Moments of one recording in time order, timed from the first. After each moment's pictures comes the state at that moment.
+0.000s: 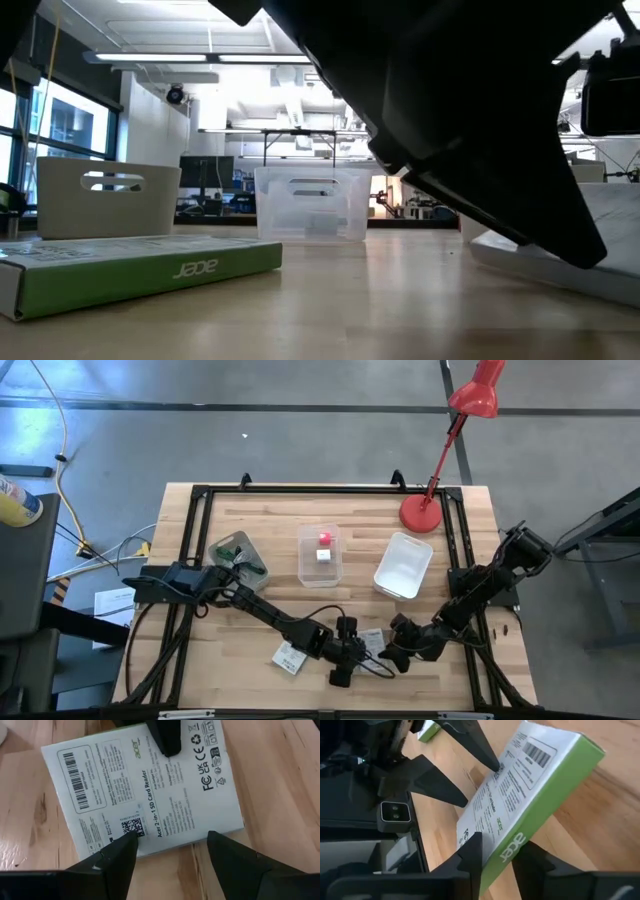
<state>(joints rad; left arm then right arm) -0.30 2.35 1.71 -0.23 -0.25 -0.15 0.78 1.59 0.44 0.47 0.39 1.40</state>
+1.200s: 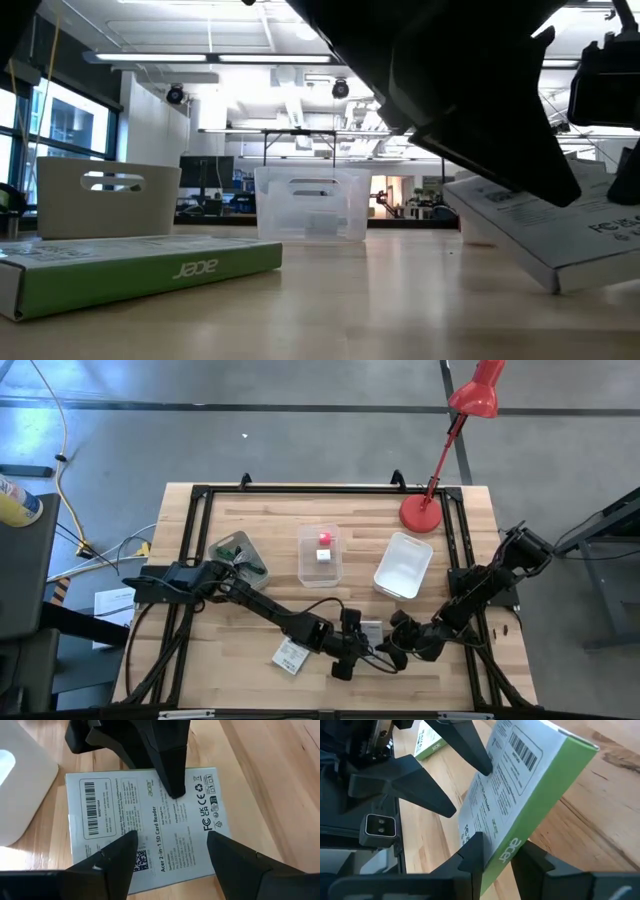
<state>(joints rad) -0.28 2.30 1.72 -0.24 -0.33 -0.03 0.79 1.59 0.44 0.47 0.47 1.32</state>
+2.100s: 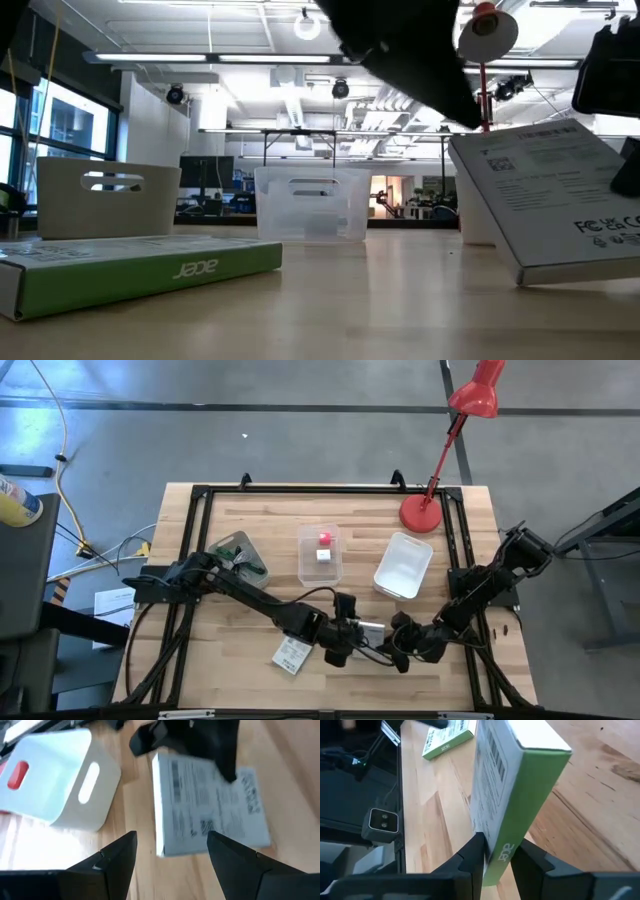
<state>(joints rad) -0.28 2.17 1.72 -0.43 -0.46 0.08 0.80 1.59 0.44 0.49 0.51 1.25</state>
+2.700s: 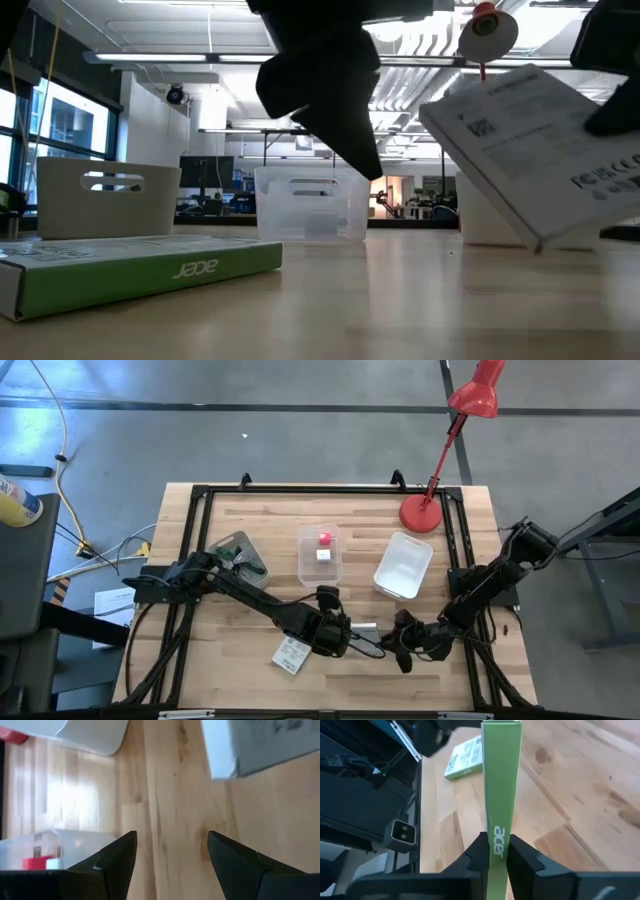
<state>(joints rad) -0.28 2.17 1.72 -0.76 -0.56 -0.08 0.81 1.51 0.44 0.50 0.59 1.11</state>
